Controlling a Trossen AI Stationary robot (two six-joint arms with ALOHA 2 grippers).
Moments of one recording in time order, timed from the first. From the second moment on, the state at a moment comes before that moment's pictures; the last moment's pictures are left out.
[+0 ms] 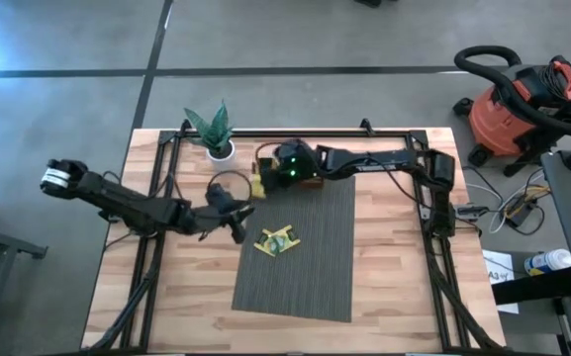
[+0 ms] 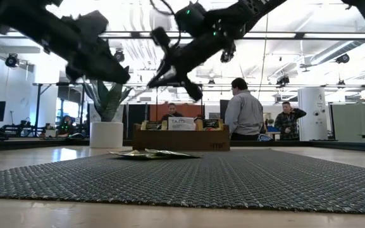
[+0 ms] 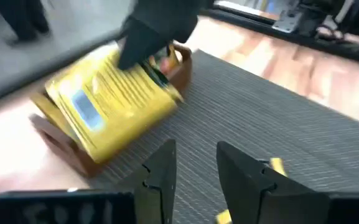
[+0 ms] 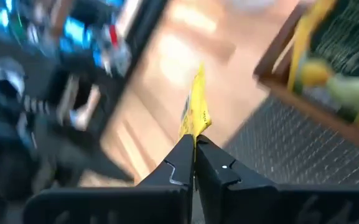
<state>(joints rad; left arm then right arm) -0.22 1.11 0.50 0.11 -0.65 -0.48 -0.25 1.96 1.45 -0.09 -0.19 0.96</state>
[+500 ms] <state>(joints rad) -0.33 1.27 0.72 -0.09 -1.14 -0.13 -0.25 1.89 1.45 -0.09 -0.15 1.17</state>
